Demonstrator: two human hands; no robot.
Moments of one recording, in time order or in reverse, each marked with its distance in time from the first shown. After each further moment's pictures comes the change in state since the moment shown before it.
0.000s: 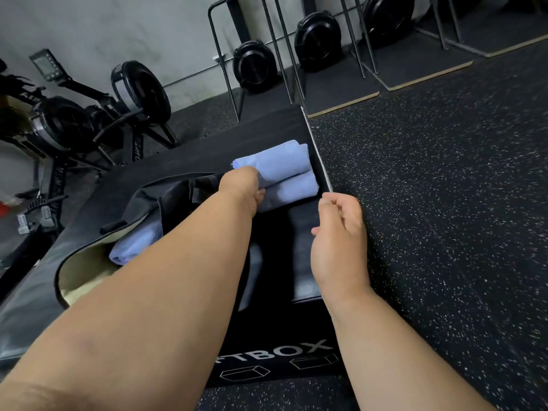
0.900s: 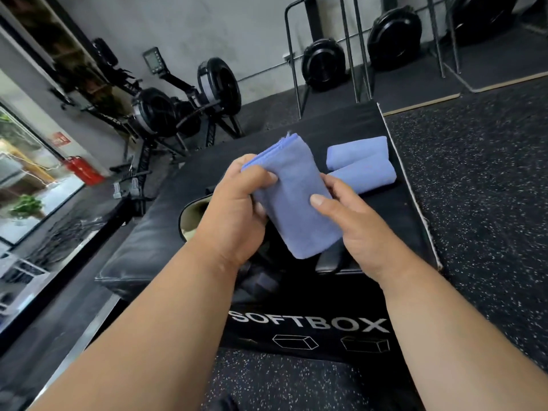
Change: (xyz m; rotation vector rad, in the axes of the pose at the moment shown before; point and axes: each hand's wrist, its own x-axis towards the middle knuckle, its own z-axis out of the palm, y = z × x) left_hand -0.144 -0.015 -0.206 -0.193 -0.475 0.462; right_hand -0.062 -0.027 0.033 0.076 -0.904 0.007
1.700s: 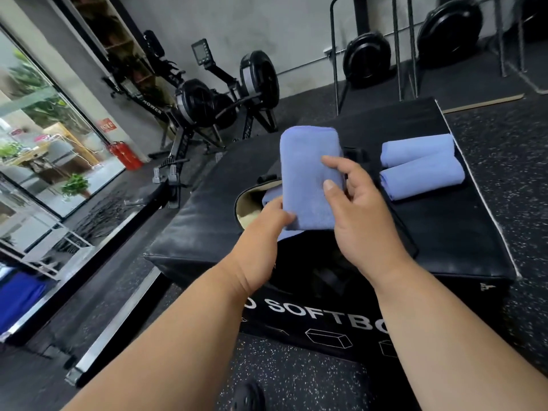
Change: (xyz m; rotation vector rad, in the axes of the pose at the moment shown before) left_hand -0.046 -0.012 -0.087 0.487 0.083 -0.118; right_hand 0.016 0.002 0.101 -0.177 0.204 -0.192
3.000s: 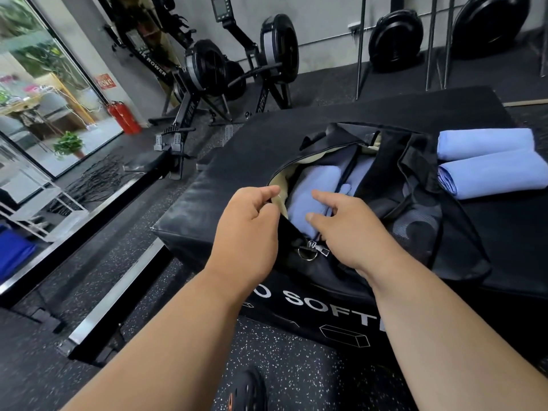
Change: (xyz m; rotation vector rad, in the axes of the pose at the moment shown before) left_hand 0.015 -0.051 -0.088 0.246 0.411 0.093; right_hand 0.019 0.054 0.097 -0.409 -0.272 0.350
